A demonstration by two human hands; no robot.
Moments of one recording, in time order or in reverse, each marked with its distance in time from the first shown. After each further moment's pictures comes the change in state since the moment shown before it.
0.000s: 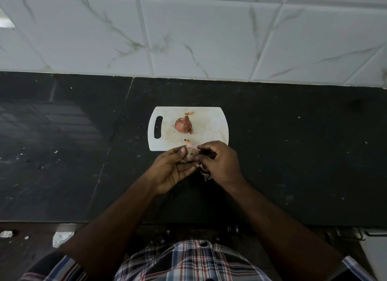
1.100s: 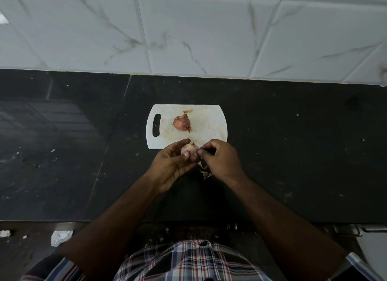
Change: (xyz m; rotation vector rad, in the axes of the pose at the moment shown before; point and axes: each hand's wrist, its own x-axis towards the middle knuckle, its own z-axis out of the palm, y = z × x) left_hand 0.001 -0.005 0.003 0.003 0.044 0.077; right_hand 0.006 -0.006 -0.007 -0.064 -0.095 0.222
